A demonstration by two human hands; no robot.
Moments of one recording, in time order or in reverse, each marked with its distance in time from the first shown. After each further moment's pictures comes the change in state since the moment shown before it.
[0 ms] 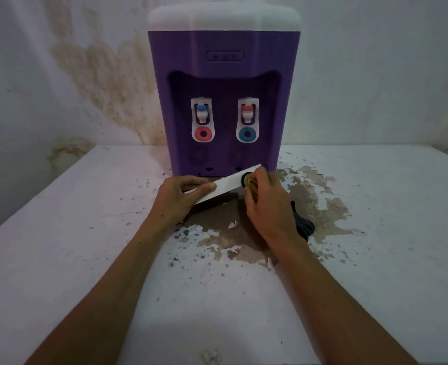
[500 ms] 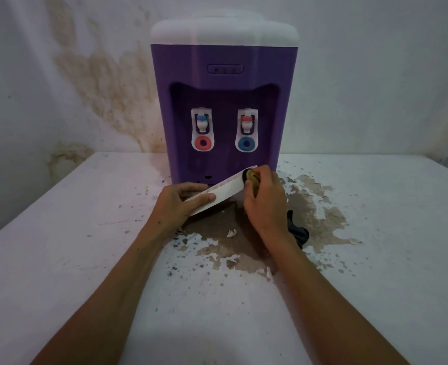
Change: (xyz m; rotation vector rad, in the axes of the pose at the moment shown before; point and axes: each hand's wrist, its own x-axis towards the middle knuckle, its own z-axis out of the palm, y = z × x) left_hand 0.000 0.003 -0.002 -0.125 -0.015 -0.065; right_hand 0.025 -0.002 0.014 0.089 0.125 0.138
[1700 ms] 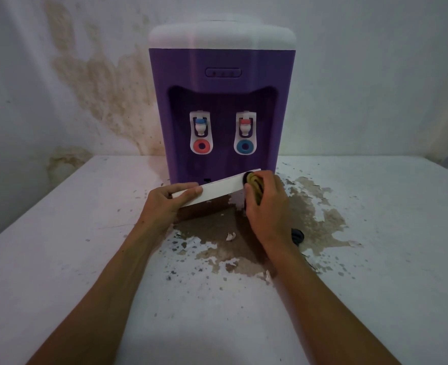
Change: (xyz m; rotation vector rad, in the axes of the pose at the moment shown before) left_hand -0.004 0.005 -0.010 -0.356 0.066 -0.200; right_hand -0.011 0.001 -0.010 0.015 0.024 -0.038
